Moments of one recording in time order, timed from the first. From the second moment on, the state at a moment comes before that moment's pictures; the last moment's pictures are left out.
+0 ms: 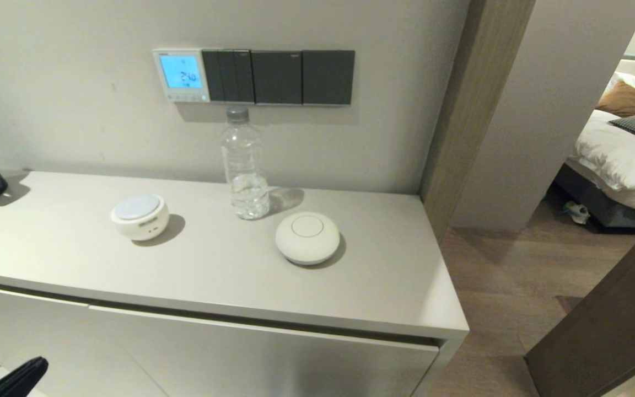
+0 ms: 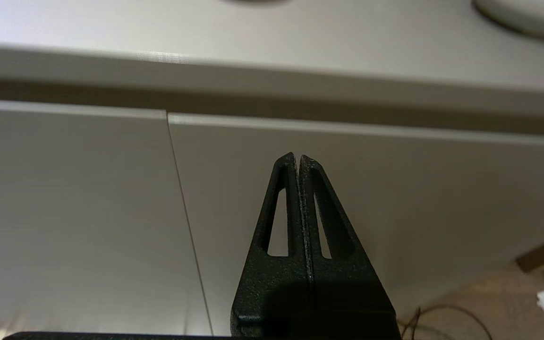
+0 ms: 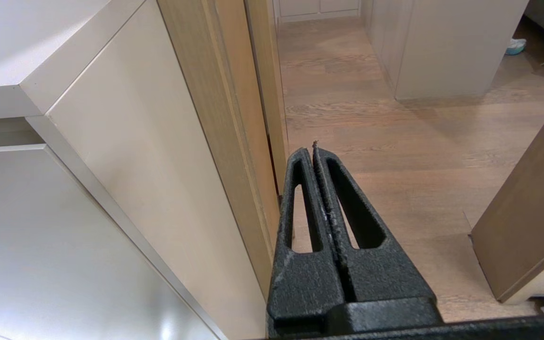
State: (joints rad) left arm 0.07 0.57 0.00 -0.43 -0.28 -0.06; right arm 0.00 0.00 0.00 -0.01 -0.01 0.03
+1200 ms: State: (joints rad) left arm 0.03 0.19 -0.03 -0.01 -0.14 0.05; right arm 0.00 0.00 0.00 -0.01 -0.01 0.03
